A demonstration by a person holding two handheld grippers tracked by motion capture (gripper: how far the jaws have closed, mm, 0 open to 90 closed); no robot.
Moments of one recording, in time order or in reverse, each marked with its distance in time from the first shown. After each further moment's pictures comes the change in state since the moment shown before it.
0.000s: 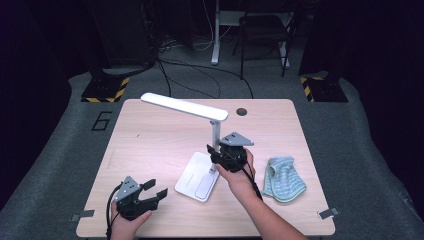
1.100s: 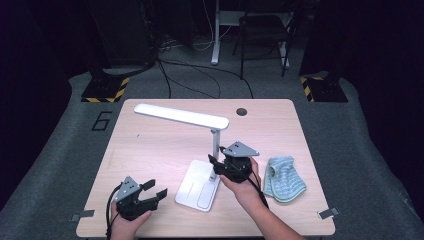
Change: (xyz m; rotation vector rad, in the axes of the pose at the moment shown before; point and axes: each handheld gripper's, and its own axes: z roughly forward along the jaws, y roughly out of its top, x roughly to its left) left arm 0.000 -0.001 -0.001 0.004 0.003 -0.003; right arm 0.007 -0.015 -0.026 -0.006 0.040 -0.052
